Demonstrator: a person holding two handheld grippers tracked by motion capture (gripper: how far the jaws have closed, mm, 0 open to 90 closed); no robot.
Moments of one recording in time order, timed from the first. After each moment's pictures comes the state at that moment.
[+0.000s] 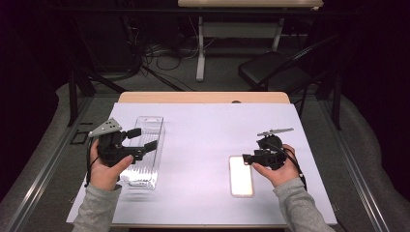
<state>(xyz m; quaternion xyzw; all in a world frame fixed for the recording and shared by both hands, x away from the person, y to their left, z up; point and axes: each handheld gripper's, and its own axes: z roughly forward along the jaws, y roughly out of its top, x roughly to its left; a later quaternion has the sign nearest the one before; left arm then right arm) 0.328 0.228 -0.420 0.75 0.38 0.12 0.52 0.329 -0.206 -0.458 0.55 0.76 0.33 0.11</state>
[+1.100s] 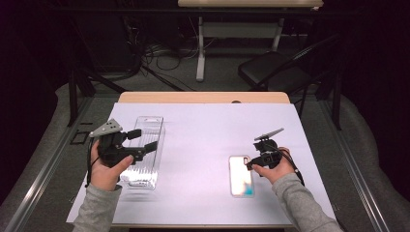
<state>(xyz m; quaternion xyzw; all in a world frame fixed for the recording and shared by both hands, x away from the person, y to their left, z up) 0.329 0.228 -0.424 0.76 0.38 0.12 0.52 0.354 -0.211 -0.498 0.60 0.77 0.21 0.03</state>
